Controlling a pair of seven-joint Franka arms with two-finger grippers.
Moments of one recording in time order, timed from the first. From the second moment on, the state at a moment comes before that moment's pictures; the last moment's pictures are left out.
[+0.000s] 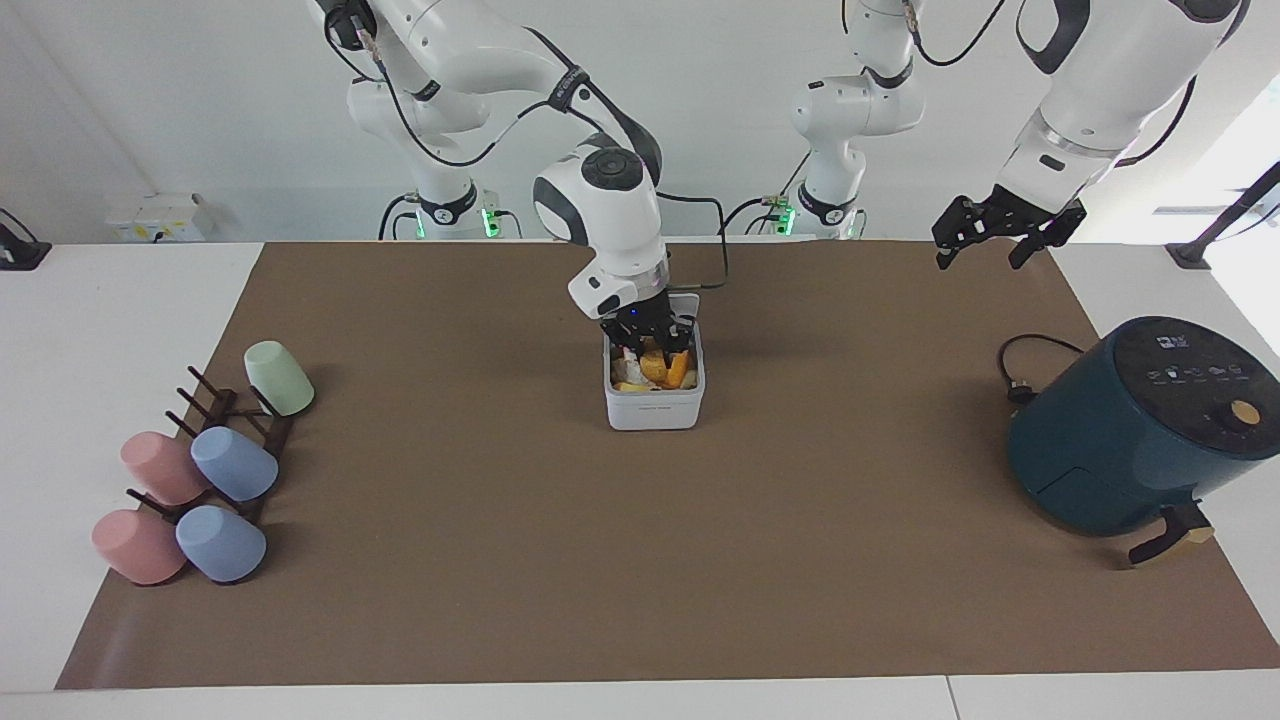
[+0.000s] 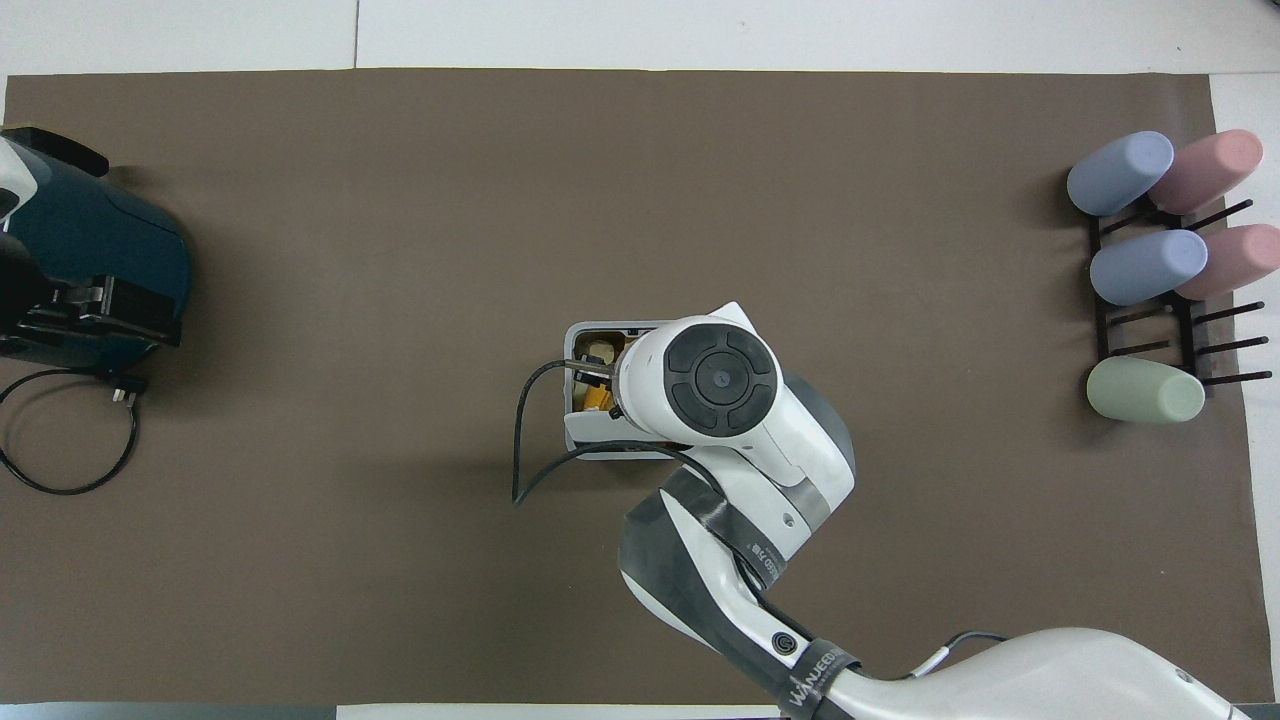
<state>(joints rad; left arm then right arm) 0.00 -0.03 -0.12 -1.59 -0.01 1.49 -0.03 0.05 0.31 0.64 -1.89 -0.14 2.31 1.02</state>
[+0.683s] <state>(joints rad) 0.00 -0.03 -0.12 -1.59 -0.01 1.50 -0.03 0.05 0.25 0.66 -1.77 -0.14 2.08 1.02</state>
